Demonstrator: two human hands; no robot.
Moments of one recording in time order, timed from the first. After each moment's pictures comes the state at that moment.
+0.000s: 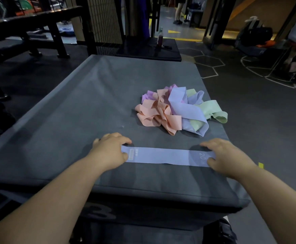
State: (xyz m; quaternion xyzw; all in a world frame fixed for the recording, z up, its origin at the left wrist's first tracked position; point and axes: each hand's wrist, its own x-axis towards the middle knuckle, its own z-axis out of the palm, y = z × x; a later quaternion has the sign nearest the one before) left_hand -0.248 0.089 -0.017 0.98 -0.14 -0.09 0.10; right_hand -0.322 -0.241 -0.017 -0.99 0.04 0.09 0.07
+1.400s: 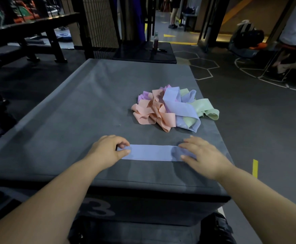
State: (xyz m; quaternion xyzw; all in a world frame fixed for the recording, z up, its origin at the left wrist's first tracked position) left_hand -0.249 0.103 -0.048 0.95 -0.18 -0.04 0.27; right_hand -0.343 -0.207 -0.026 -0.99 -0.05 0.03 0.12
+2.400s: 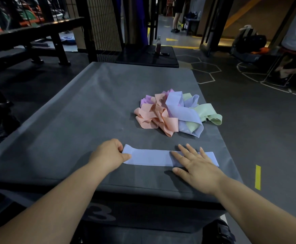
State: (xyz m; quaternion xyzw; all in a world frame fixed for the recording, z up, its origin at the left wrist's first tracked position) left_hand -0.262 0.088 -0.026 0.96 0.01 -0.09 0.25; right_hand -0.344 -0.183 -0.036 -0.99 -0.07 0.13 0.05
